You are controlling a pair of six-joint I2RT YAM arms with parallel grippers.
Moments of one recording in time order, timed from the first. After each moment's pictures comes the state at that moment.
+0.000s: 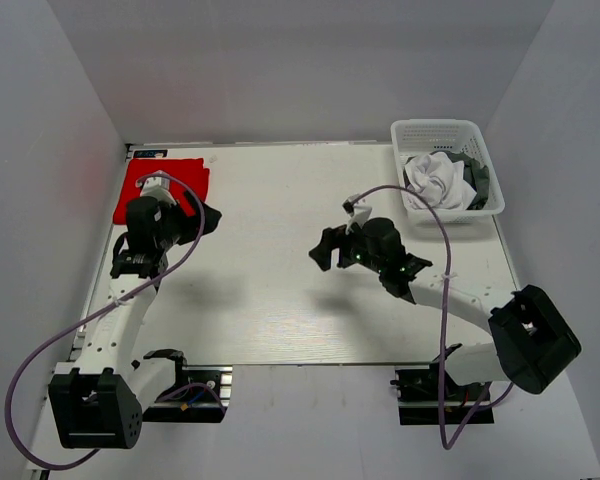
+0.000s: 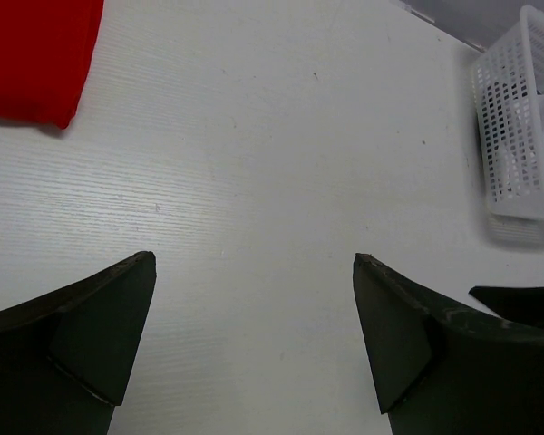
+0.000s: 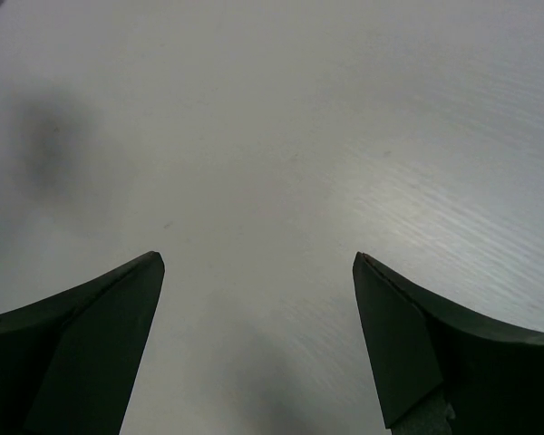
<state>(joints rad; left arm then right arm) -0.01 1.02 0.76 -0.17 0.25 -0.46 0.70 1.33 0.61 0.34 -0.17 0.35</state>
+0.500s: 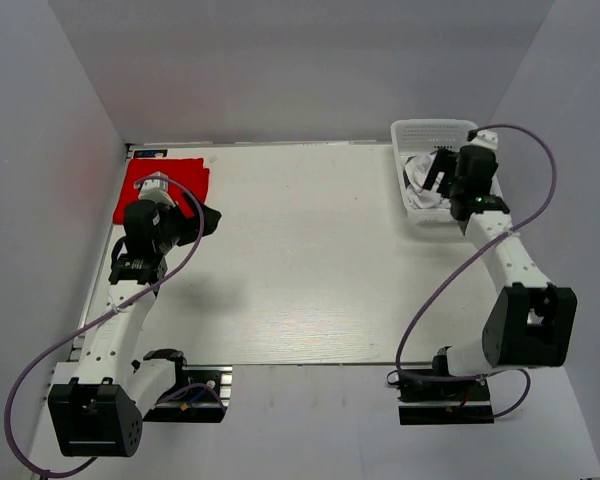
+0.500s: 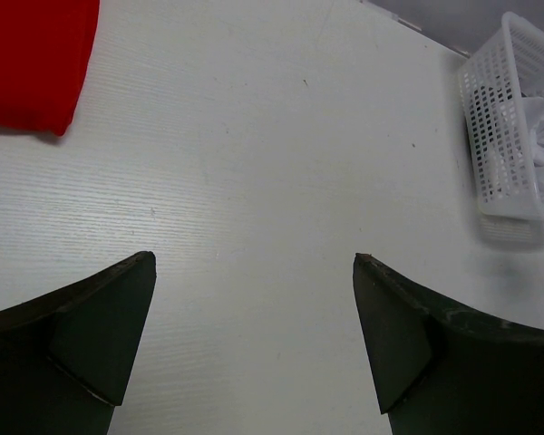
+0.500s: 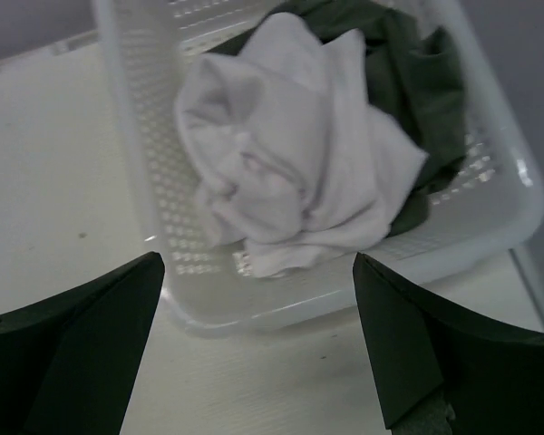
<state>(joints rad) -0.02 0.97 0.75 -0.16 0.25 -0.46 0.08 1.38 1.07 -0.16 0.22 0.23</state>
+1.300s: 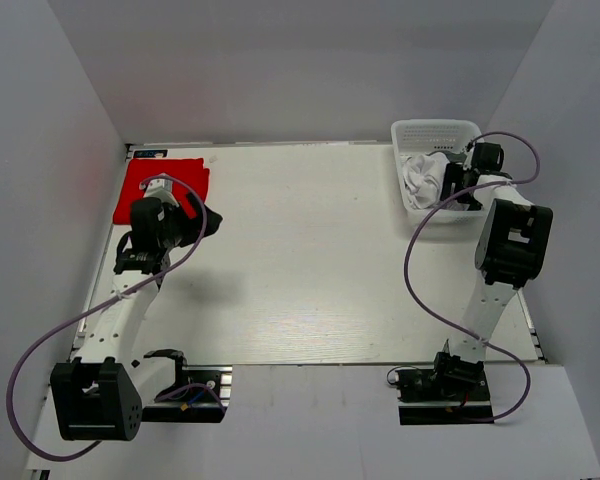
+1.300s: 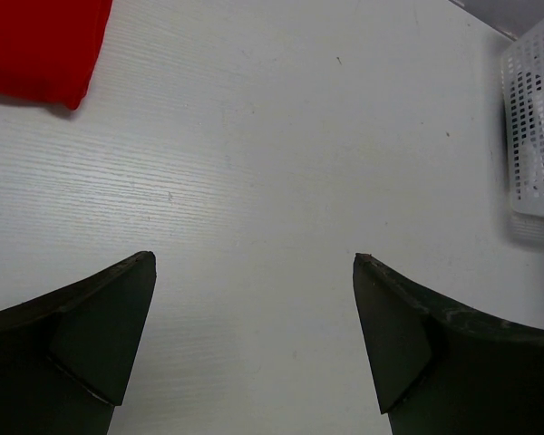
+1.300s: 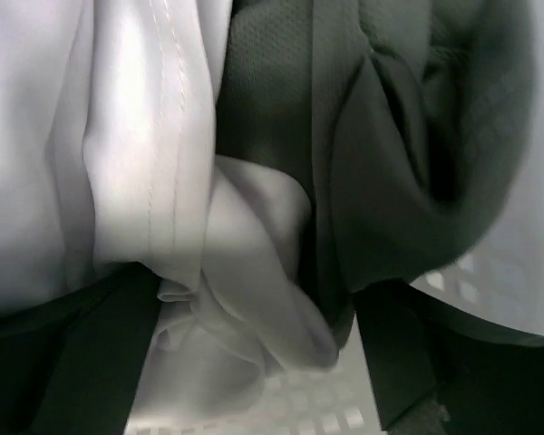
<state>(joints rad) -0.02 1.05 0.75 -0.16 0.23 -0.45 -0.20 2.06 1.52 -0.32 0.05 -0.08</state>
